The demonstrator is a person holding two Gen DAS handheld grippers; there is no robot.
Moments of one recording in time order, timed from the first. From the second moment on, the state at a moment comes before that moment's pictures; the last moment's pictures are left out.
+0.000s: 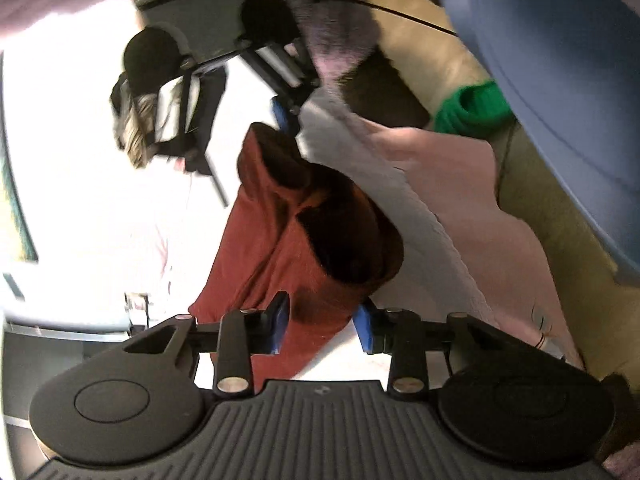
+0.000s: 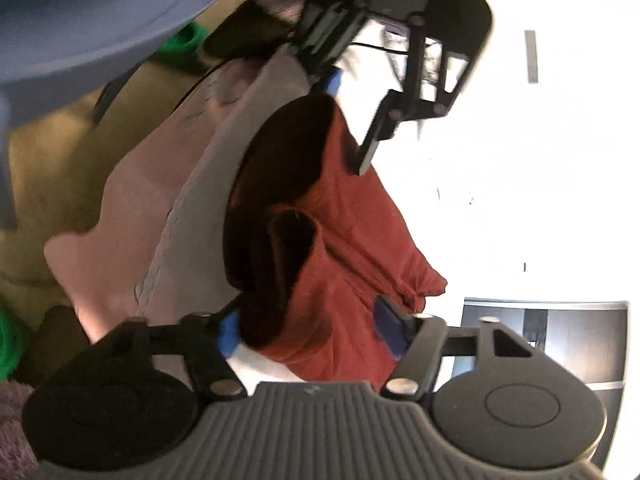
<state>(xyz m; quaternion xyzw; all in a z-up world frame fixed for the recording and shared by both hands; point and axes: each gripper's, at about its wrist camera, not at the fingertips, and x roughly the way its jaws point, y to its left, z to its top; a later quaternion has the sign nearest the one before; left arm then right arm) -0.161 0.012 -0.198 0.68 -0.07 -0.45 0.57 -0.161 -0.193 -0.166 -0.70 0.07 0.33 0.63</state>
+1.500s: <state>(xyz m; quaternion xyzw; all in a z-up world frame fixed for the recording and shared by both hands) 0.071 0.025 -0.128 -0.01 0.48 -0.40 0.78 0.042 -0.279 -0.101 0.04 0.45 0.26 0.85</state>
